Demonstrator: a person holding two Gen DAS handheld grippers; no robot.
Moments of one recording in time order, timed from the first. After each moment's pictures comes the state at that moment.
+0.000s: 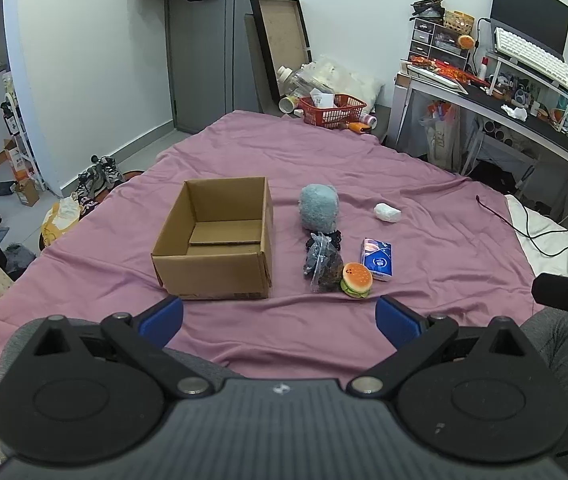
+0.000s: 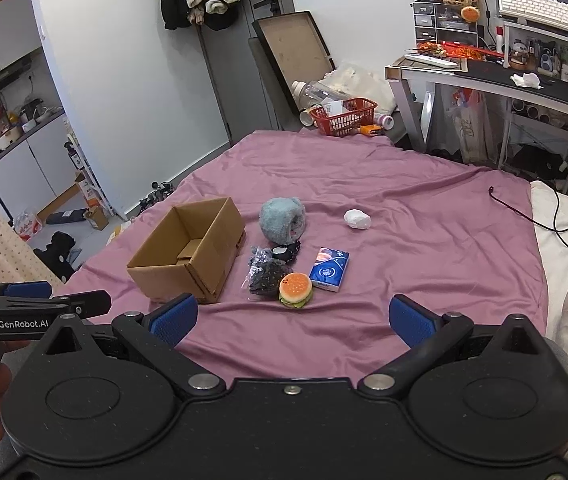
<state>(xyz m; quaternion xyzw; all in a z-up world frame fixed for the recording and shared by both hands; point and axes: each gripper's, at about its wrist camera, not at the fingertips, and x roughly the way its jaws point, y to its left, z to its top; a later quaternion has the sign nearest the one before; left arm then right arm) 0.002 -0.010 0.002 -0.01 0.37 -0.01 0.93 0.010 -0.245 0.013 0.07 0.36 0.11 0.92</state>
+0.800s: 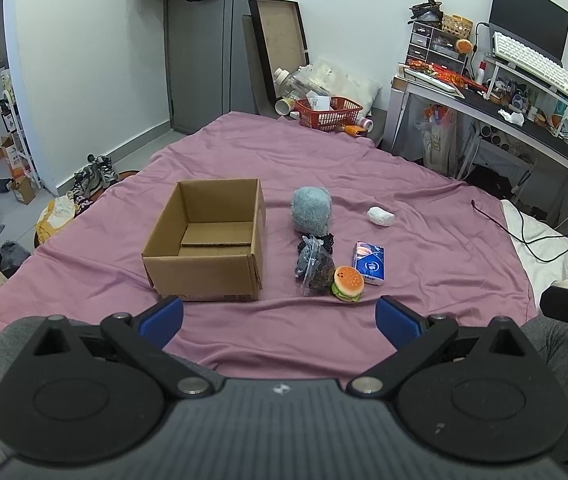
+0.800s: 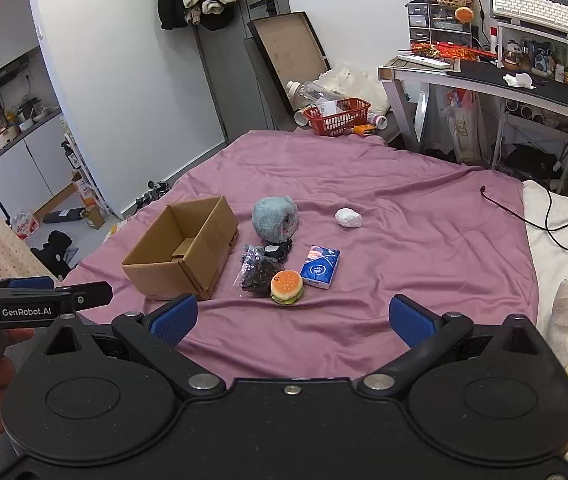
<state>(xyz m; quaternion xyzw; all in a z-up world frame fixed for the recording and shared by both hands) 0.004 -0.018 0.000 -0.03 0.37 -0.02 0.93 0.004 -0.254 0.014 0.07 0.36 0.11 0.93</state>
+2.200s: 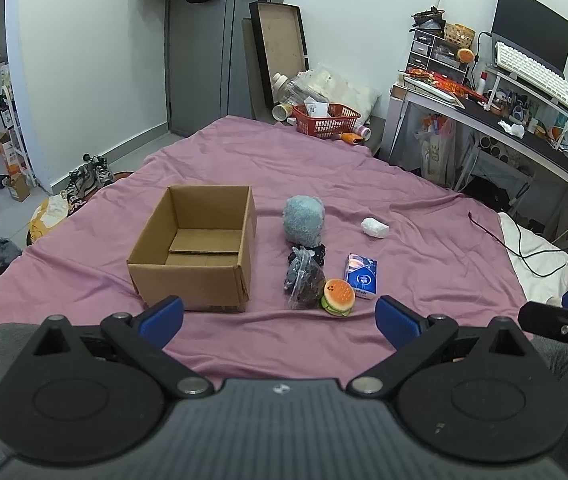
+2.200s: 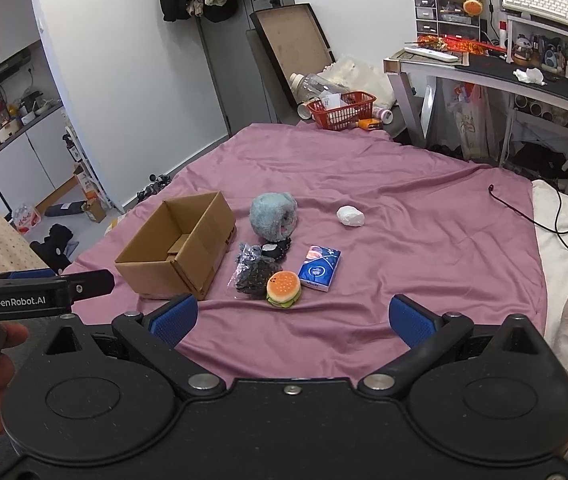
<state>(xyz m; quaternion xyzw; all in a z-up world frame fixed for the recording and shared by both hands) 0.013 -0.028 0.001 -0.04 0.36 -0.02 0.93 0.027 -0.261 0.001 0.06 0.37 0.12 0.92</state>
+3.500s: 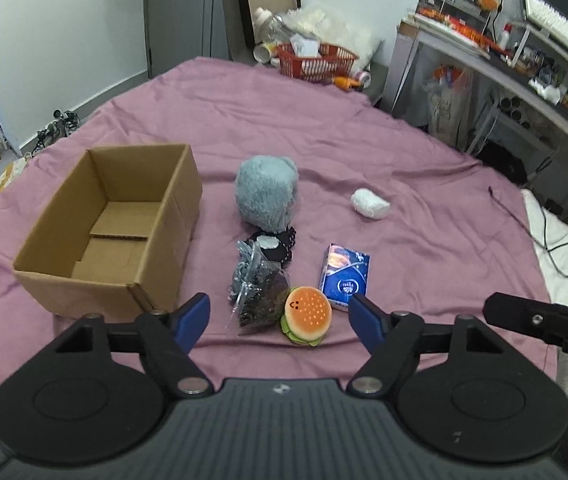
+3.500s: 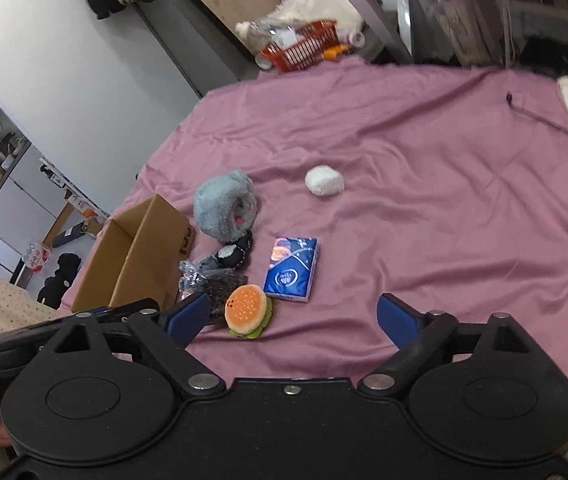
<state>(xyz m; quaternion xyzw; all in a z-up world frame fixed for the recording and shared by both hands) 0.155 -0.087 -0.083 -0.05 0.45 -0.02 0.89 0.159 -0.314 -0.092 0.19 0.45 0.12 0.86</state>
